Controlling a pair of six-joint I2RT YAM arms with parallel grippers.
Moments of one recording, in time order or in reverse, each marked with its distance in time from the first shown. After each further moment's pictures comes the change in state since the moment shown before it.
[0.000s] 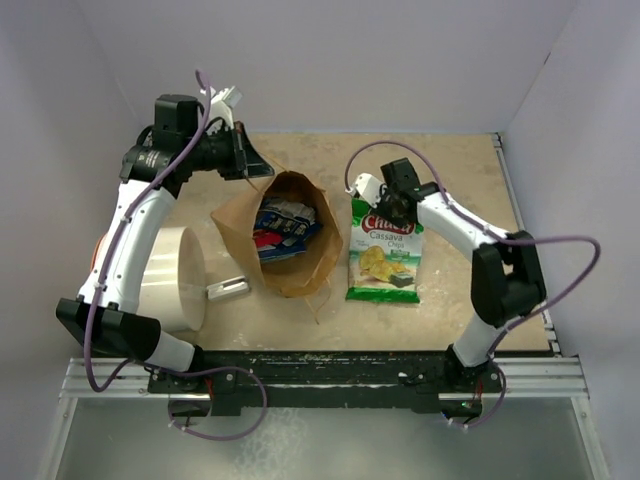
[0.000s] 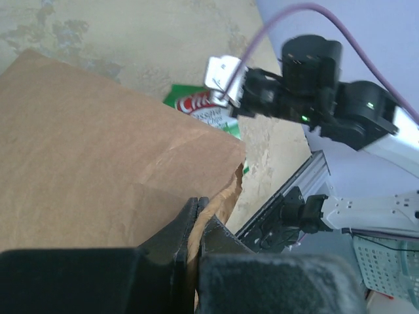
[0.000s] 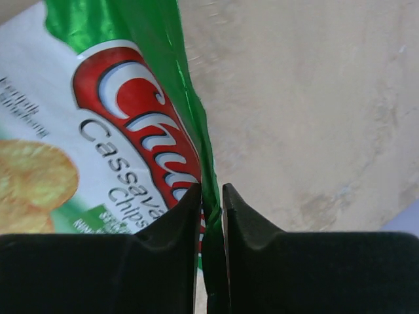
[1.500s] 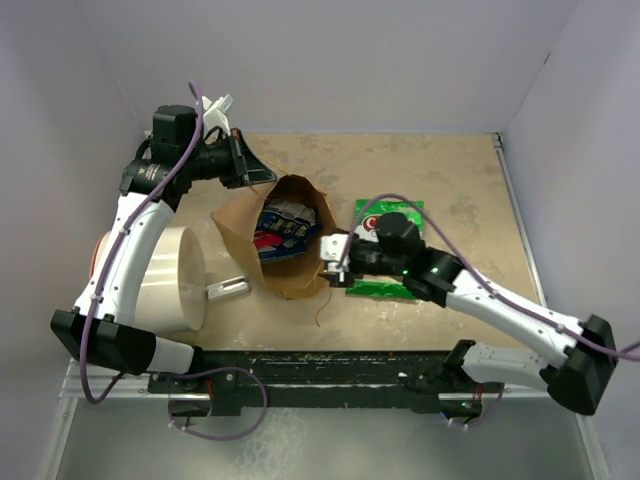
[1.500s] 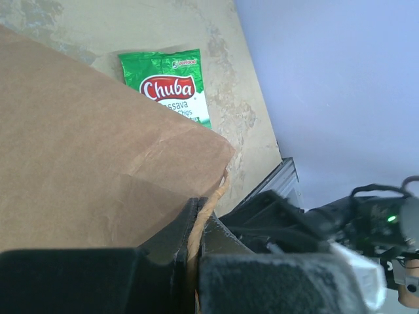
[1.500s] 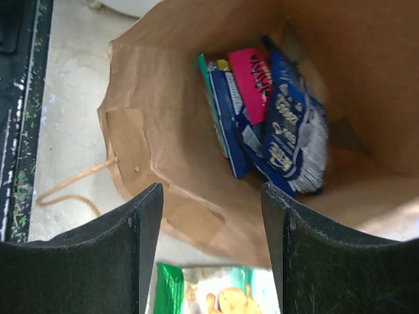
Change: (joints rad) left arm 0.000 -0.077 -0.140 0.109 0.035 -0.156; right arm 0.432 -0.613 -0.344 0.383 -0.513 0.105
